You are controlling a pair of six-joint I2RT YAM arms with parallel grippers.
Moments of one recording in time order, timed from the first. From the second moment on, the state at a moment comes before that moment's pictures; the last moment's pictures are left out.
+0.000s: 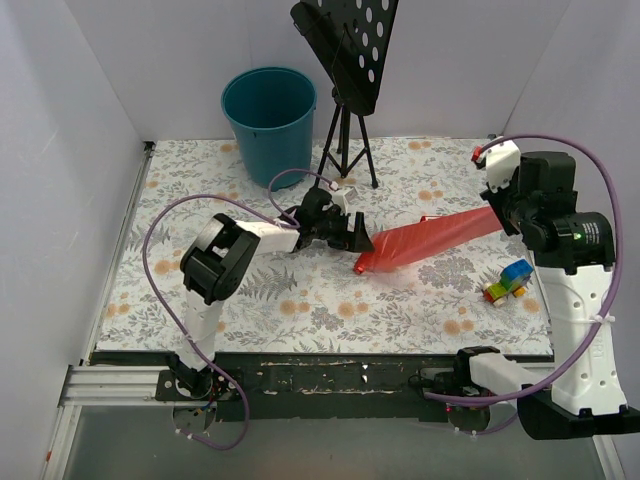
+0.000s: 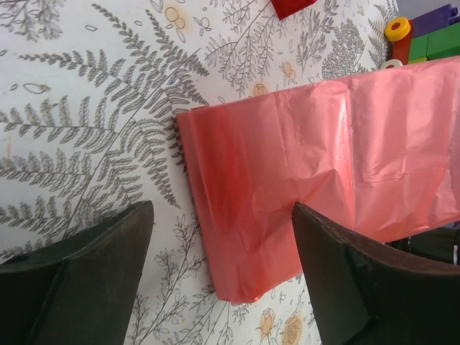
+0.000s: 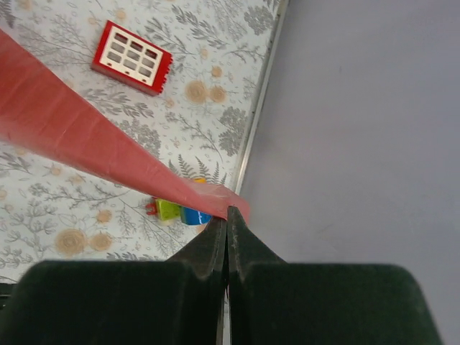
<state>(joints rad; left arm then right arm) -0.65 2.09 1.26 0.23 0.56 -0.48 0.15 1.07 1.61 -1.19 0.18 -0.51</state>
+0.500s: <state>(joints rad) -0.69 2.14 1.28 0.29 0.56 -0.52 0.10 0.94 1.57 -1.18 0.45 -0.56</state>
